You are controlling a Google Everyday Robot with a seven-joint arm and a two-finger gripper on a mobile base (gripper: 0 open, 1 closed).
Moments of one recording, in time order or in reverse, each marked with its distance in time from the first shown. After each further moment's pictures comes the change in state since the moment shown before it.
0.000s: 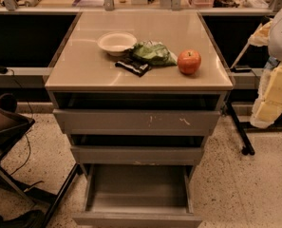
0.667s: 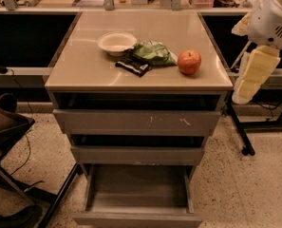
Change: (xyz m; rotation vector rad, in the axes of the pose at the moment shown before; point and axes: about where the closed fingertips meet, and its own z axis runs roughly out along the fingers) arm -0.016 -0.050 0.022 -0.005 -0.046 -0.009
